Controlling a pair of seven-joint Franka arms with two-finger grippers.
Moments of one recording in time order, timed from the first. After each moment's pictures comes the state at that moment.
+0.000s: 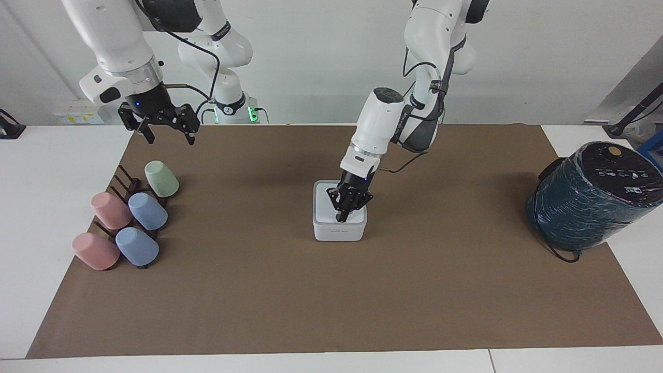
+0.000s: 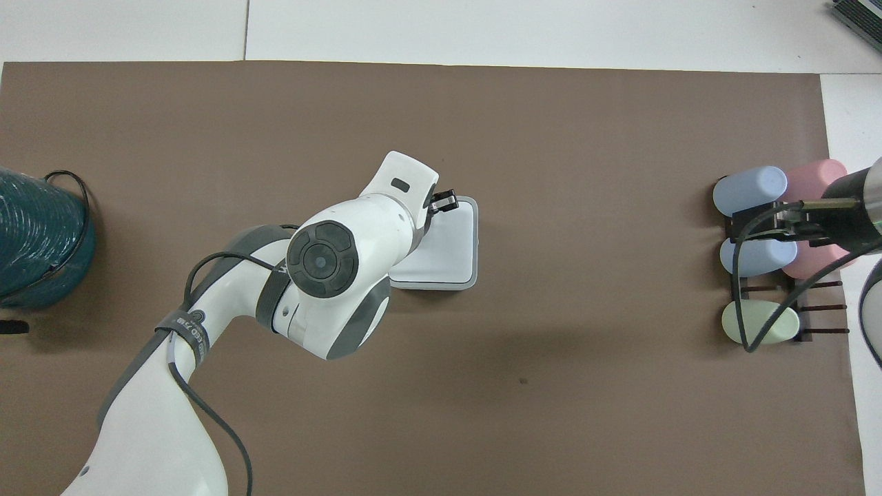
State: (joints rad) left arm -0.54 0.31 -0.09 -1.86 -0.04 2.65 -0.81; right arm 0.04 -0.06 -0.01 -1.67 -0.01 1.62 0.10
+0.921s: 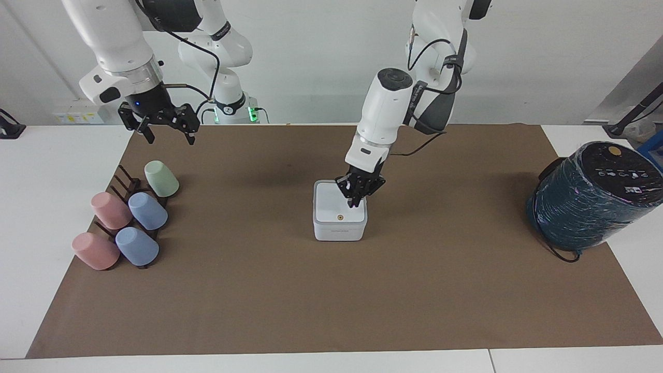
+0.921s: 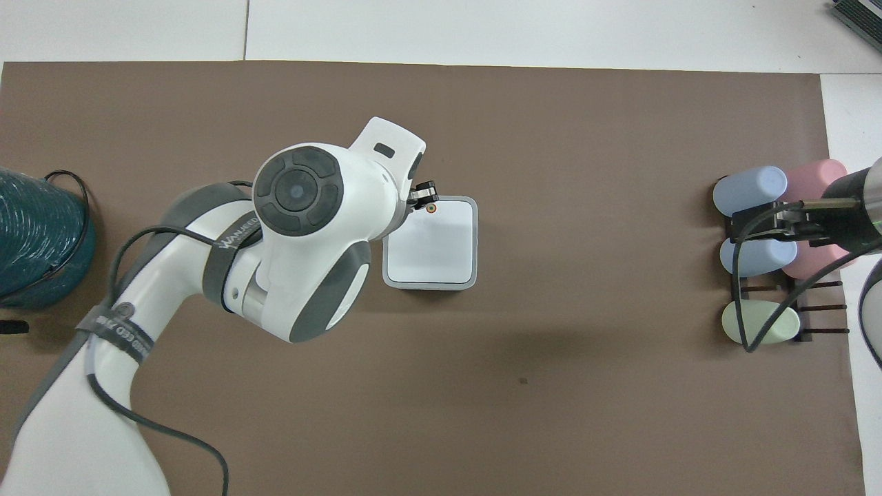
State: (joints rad) left arm -0.50 0.24 -0.07 -1.67 -0.04 2.14 -0.74; right arm 0.04 -0.06 -0.01 -1.67 -0.01 1.62 0.10
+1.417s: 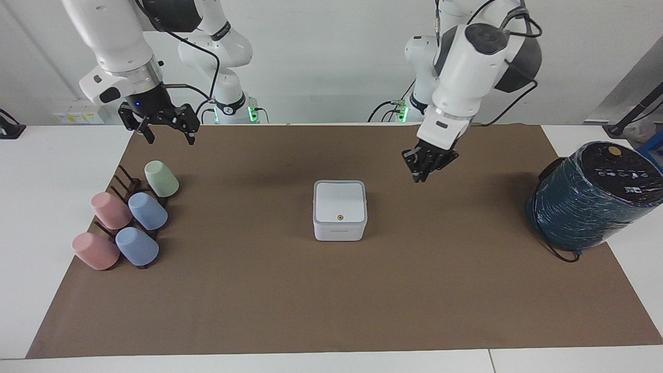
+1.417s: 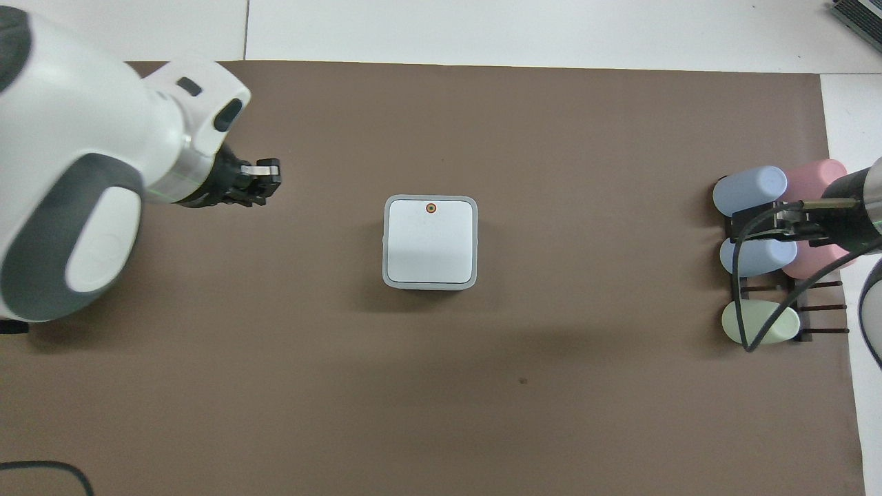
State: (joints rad) left arm -0.25 0.10 -0.06 -1.54 -0.05 1.71 -0.36; right arm 0.04 -0.06 -0.01 -1.67 -0.01 1.62 0.10
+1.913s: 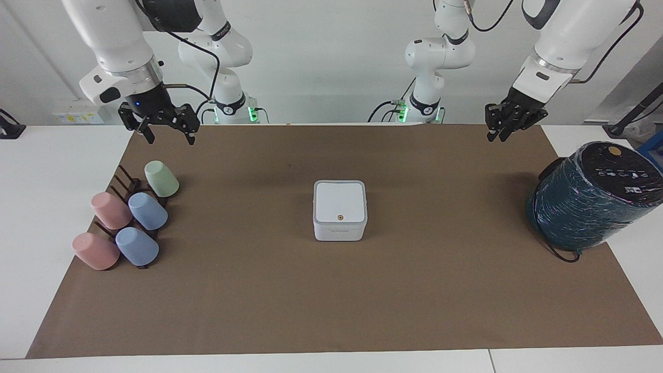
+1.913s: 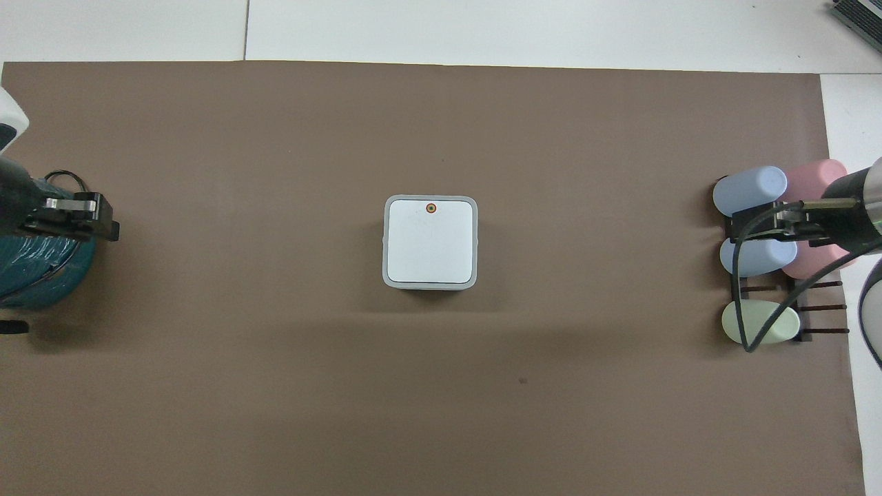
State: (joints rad) left arm -0.03 -0.01 -0.06 -1.55 -0.06 1.51 -0.07; right arm 0.04 -0.06 -0.01 -1.67 -0.01 1.62 0.10
